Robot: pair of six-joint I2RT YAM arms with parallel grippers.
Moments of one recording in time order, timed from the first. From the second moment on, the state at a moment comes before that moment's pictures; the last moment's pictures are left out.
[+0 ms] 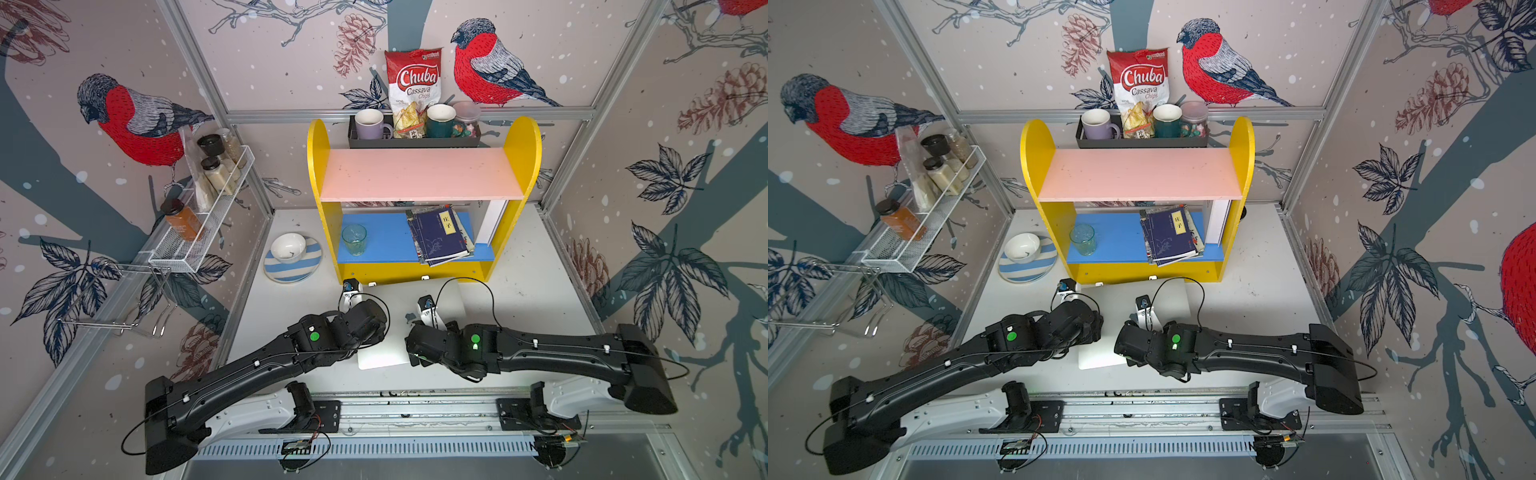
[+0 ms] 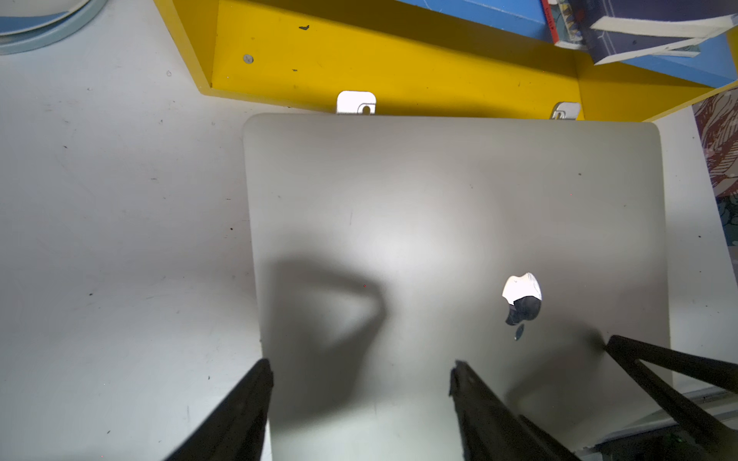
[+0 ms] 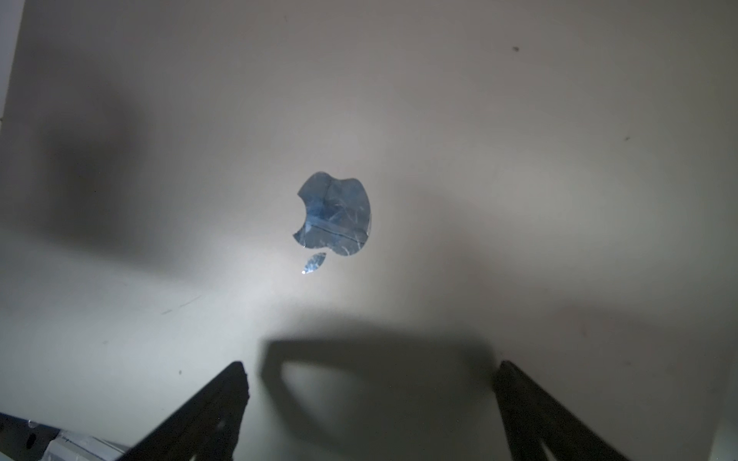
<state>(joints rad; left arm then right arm) -1.06 0.97 0.88 -0.90 -0.40 -1.00 1.39 1.38 1.01 -0.76 0.47 0.86</state>
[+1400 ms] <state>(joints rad) -1.08 1.06 0.72 -0.74 -0.39 -1.06 1.29 1.44 0.88 -0.63 0.36 0.86</state>
